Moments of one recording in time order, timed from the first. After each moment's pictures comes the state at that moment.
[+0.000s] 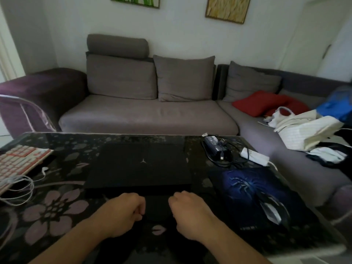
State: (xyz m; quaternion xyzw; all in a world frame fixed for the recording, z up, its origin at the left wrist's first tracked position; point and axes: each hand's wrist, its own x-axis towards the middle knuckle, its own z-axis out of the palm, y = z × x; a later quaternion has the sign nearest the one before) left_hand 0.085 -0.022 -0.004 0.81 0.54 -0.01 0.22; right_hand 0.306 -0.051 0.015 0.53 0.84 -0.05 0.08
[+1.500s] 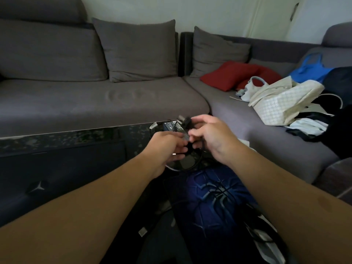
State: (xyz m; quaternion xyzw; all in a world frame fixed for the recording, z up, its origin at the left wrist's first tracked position) left_hand 0.394 0.199 -0.014 0.50 0.44 0.38 0.64; right_hand 0.542 0.178 0.010 0.58 0.46 -0.42 -0.53
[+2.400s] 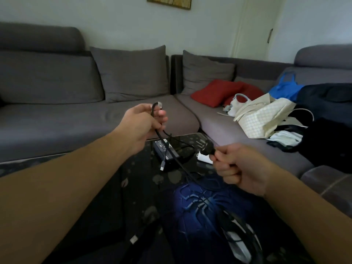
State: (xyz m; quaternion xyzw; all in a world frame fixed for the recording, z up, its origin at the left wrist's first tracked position) left_hand 0.372 0.190 0.106 0.52 0.33 0.49 0.61; right_hand 0.596 0.048 0.072 0.54 0.41 -0.58 -0.46
